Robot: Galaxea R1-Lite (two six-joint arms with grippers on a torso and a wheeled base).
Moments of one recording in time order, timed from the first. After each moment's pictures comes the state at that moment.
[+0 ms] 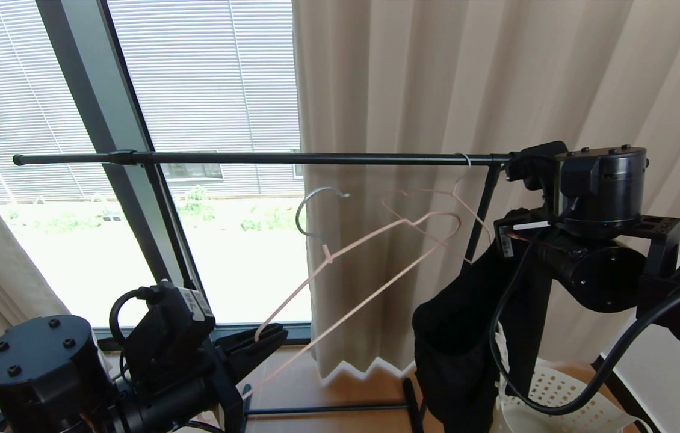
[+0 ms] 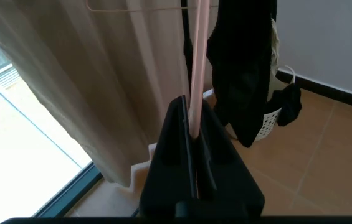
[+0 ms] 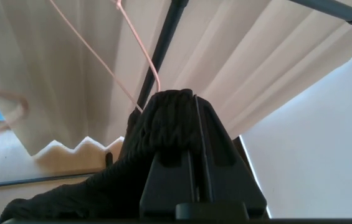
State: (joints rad) left arm -0.59 1.66 -0.14 -1.36 -0.25 0.19; right arm 0.53 1.69 -0.95 -0.39 -0.81 -0.04
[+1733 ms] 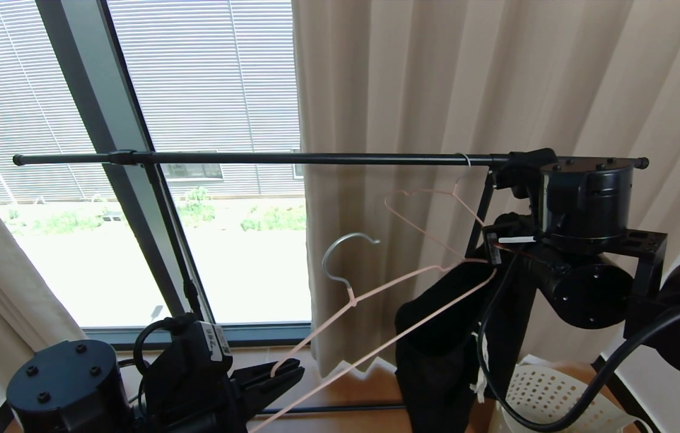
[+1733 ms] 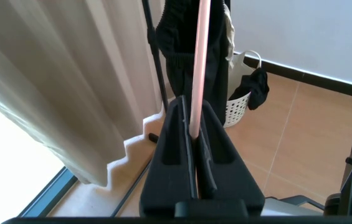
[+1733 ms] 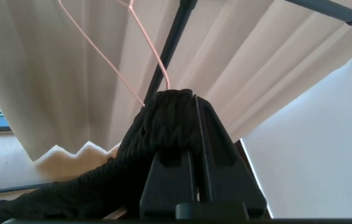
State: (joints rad) left arm -0.64 1.75 -0.07 -1.48 -0.33 0.19; right arm 0.61 1.71 -0.91 -0.46 -0.88 -0.04
